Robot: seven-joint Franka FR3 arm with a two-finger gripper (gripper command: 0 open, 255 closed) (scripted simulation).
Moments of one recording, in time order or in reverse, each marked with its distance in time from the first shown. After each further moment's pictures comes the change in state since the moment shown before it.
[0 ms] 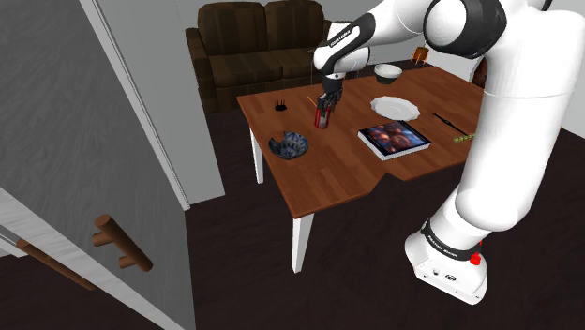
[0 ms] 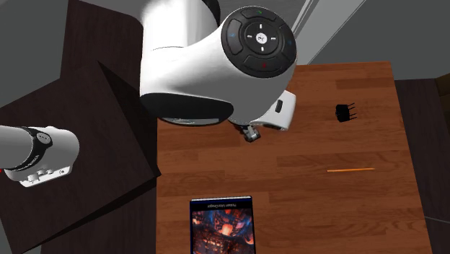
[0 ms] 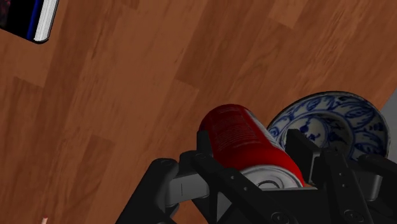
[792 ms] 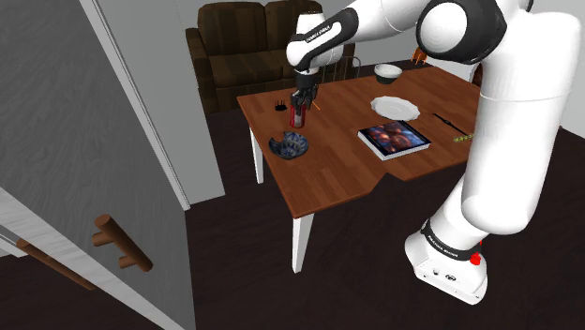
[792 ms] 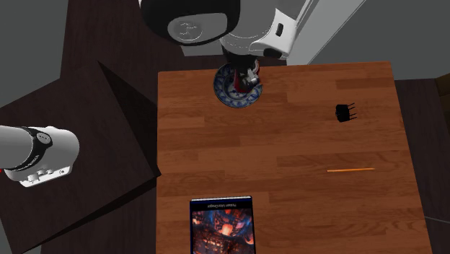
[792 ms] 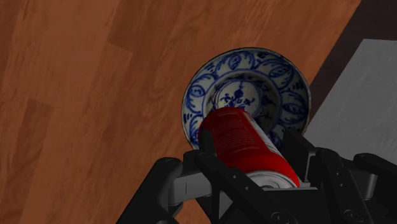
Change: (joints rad) arm 0.127 0.020 0.050 0.120 -0.028 -0.095 0.201
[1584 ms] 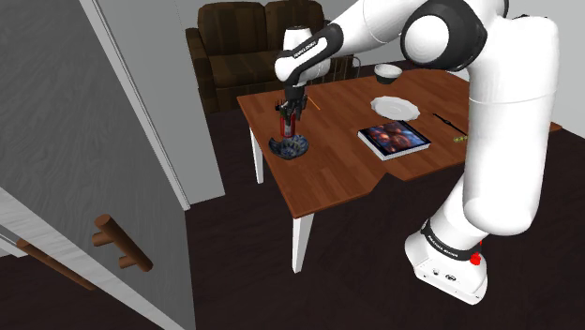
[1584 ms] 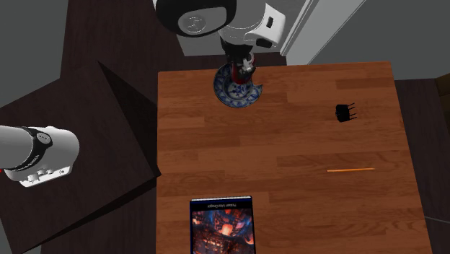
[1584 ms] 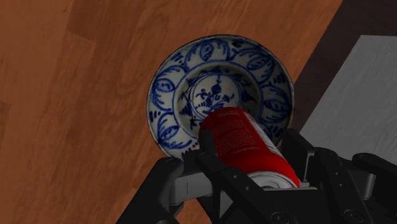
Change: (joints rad) arm 0.040 0.079 0.028 0.019 0.011 0.059 0.063
